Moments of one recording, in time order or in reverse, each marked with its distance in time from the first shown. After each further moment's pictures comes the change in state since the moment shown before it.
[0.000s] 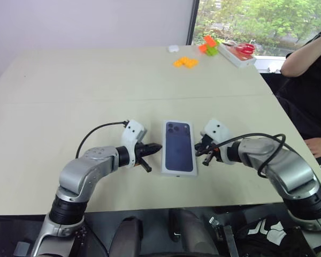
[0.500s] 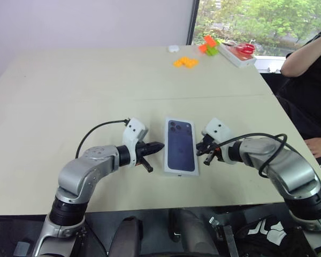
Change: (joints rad) left arm -0.002 -0.016 0.007 -0.055 -0.004 0.023 -0.024; right arm 0.001 -0.006 -0.007 0.004 -0.004 0.000 -0.007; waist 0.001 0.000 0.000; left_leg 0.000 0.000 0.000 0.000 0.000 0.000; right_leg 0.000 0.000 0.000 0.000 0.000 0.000
